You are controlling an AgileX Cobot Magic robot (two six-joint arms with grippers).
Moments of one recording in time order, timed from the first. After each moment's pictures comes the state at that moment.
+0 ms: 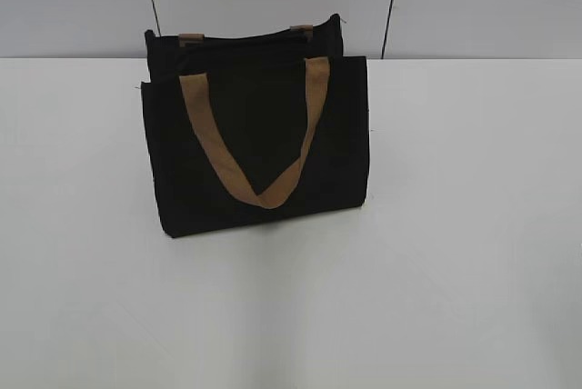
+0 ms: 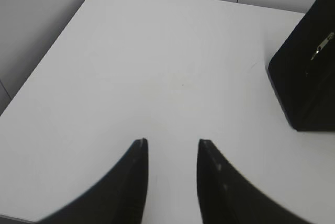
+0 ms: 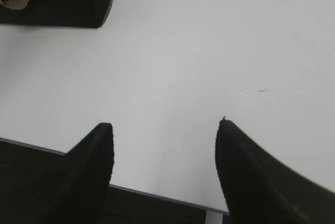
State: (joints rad) left arm -0.06 0.00 -0.54 0.11 1.07 -0.19; right arm 0.05 -0.01 -0.47 0.16 1.09 -0.23
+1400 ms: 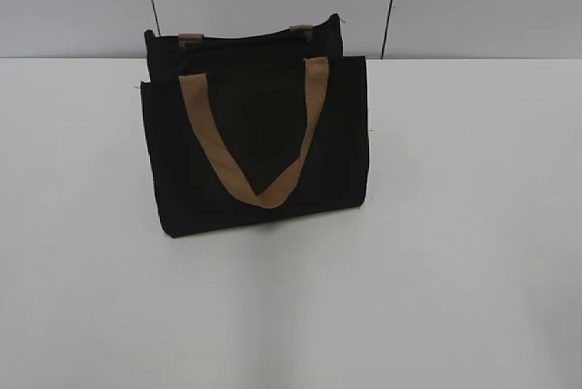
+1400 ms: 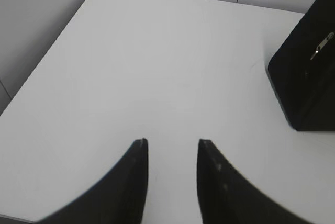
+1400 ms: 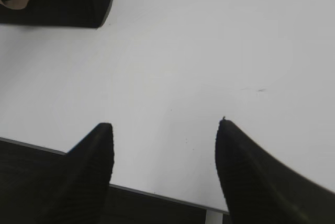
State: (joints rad) left arm -0.06 0.00 -0.54 0.11 1.07 -0.19; right arm 0.05 -0.01 -0.47 0.16 1.09 -0.23
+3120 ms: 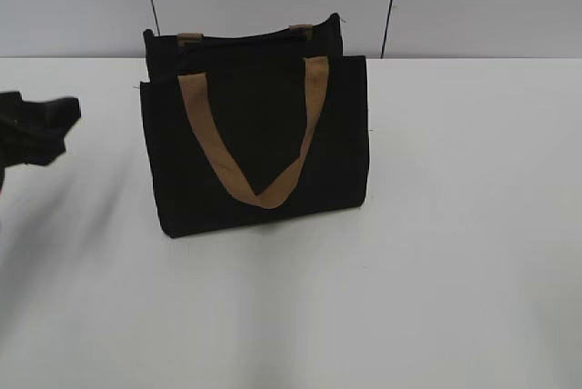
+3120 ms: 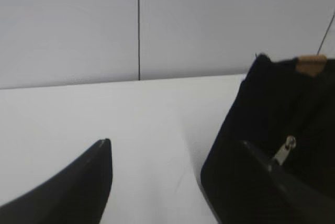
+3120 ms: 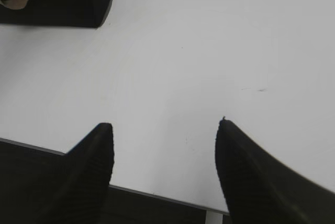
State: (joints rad) left arm -0.21 1.34 -0.38 -0.01 -0.66 -0.01; right arm 0.05 -0.01 -0.47 0.16 1.09 -0.23
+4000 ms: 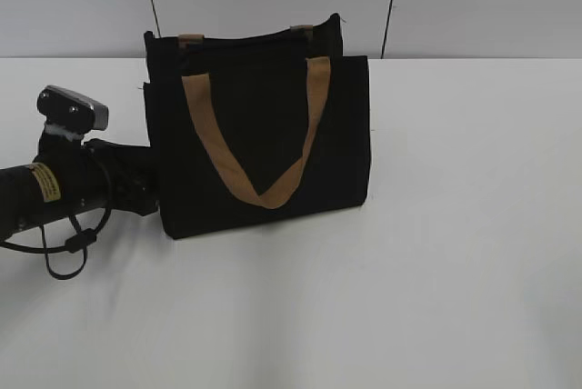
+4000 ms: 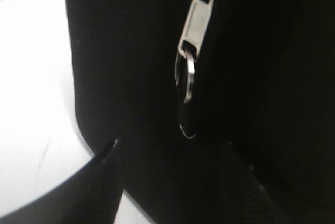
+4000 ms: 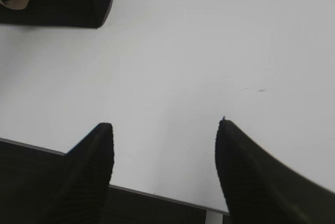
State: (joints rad) left arm -0.21 1.95 -0.60 0.52 -0.90 -0.18; right arm 0.05 -0.01 -0.47 0.16 1.09 -0.23
